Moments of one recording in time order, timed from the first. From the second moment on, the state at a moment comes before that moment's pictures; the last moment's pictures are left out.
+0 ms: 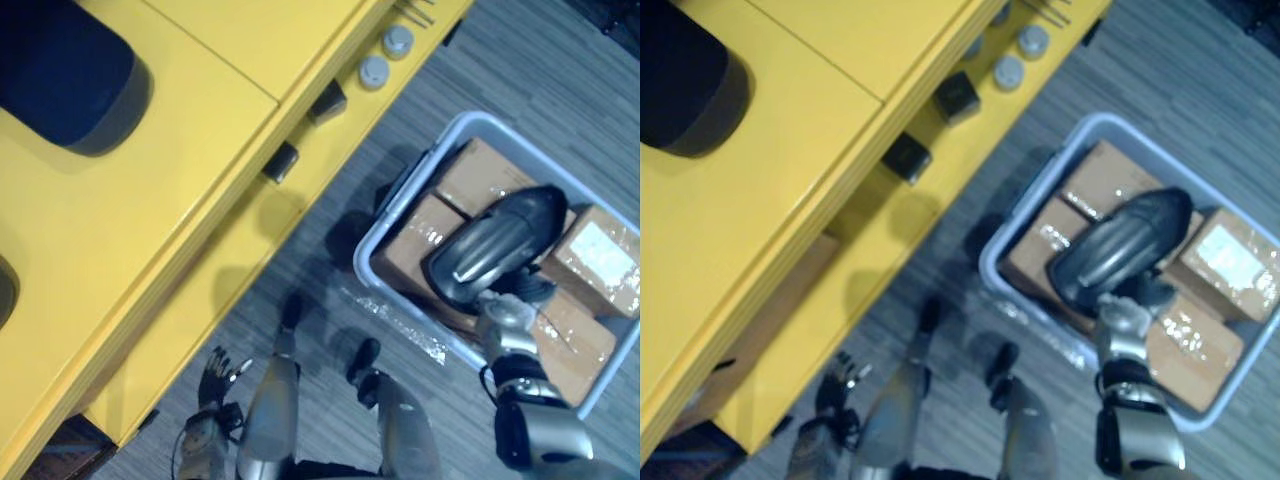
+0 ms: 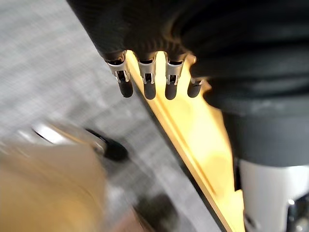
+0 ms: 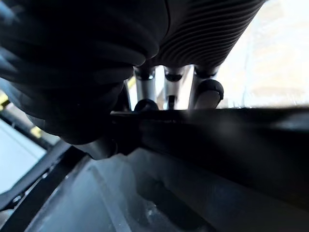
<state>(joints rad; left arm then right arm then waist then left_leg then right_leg) 0.02 0.11 -0.03 0.68 -0.39 -0.39 -0.07 -0.51 -0.31 -0.25 0.82 0.17 0.02 -0.74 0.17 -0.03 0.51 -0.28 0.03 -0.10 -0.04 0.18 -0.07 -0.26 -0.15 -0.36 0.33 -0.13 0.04</state>
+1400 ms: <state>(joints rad) -0.17 0.14 -0.43 0.36 -0.20 0.19 0.03 -0.17 -0.14 0.04 0.35 -0.33 -0.16 -0.57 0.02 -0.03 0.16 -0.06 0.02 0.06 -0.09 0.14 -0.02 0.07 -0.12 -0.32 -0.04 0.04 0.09</state>
